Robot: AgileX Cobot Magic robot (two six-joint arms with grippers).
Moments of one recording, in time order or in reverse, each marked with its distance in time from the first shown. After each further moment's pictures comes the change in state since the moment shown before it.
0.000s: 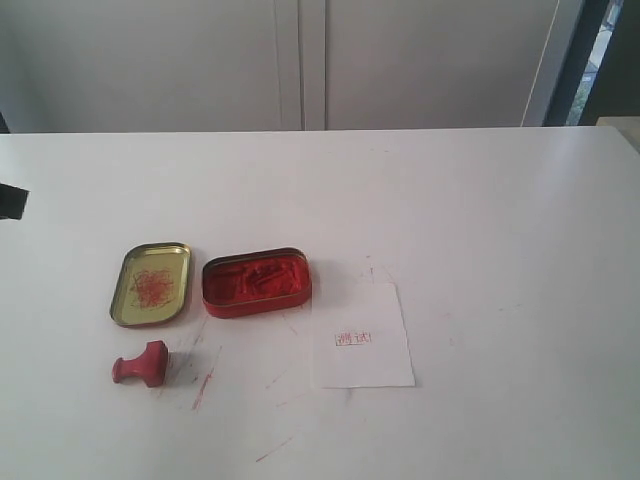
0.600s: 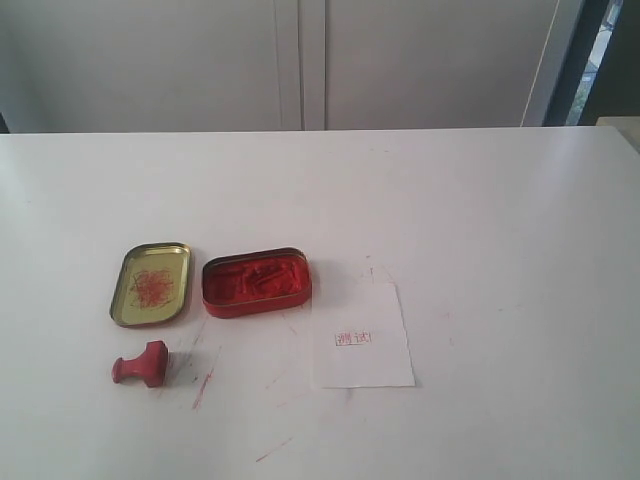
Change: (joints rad) left arm 0.158 -0.345 0.114 0.072 0.080 -0.002; right arm 0.000 0.000 0.000 0.000 0.000 0.000
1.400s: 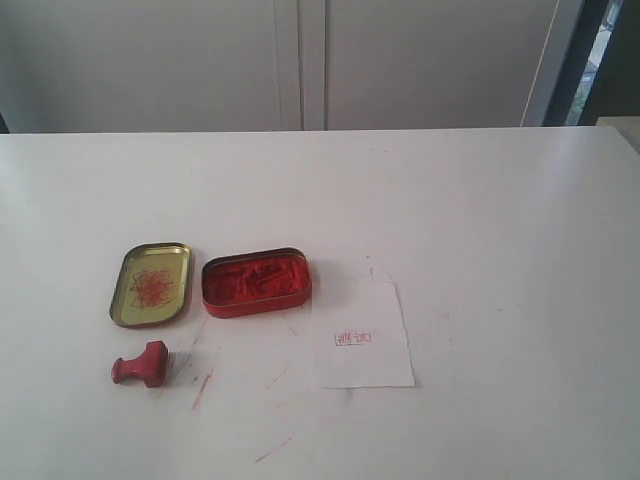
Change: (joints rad) left arm 0.023 -0.524 0.439 0.042 -0.028 -0.002; right arm 0.000 0.000 0.000 0.000 0.000 0.000
